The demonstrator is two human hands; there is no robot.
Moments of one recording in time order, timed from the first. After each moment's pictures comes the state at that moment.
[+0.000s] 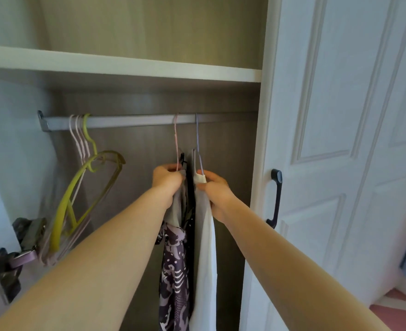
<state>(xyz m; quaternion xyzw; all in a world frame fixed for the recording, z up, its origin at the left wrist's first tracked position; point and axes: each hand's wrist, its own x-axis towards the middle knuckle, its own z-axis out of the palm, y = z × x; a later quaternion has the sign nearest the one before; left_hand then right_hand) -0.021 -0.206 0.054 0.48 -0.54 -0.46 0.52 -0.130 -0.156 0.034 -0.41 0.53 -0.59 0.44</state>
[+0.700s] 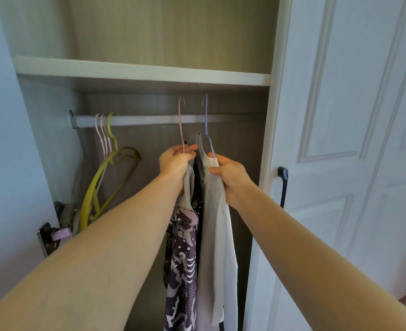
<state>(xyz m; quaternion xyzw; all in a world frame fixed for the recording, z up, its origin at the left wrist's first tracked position) -0.012 -0.164 0.090 0.39 -0.49 -0.49 0.61 -0.127 -0.119 0.073 -0.39 0.48 -0.64 0.46</state>
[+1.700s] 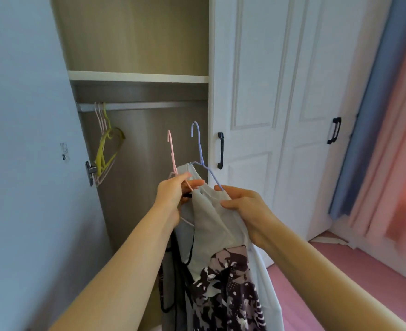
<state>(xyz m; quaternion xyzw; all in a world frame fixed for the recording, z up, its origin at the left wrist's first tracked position) 0.023 0.132 0.041 0.41 -0.46 -0.63 0.48 -0.108 0.236 0.035 -0.40 0.54 -0.59 0.45</state>
